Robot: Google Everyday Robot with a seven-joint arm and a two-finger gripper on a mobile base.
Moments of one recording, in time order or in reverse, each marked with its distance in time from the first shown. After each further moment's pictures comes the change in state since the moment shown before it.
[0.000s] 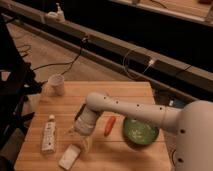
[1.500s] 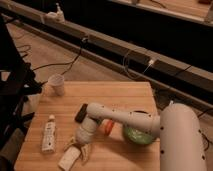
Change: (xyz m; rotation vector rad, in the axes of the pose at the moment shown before) arm 0.029 0.012 0.069 -0.072 -0.160 0.086
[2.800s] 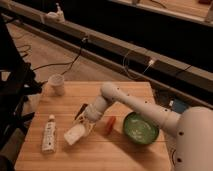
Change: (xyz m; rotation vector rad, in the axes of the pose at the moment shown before) arm -0.007 -0.044 -0.162 0.258 0.089 -0.060
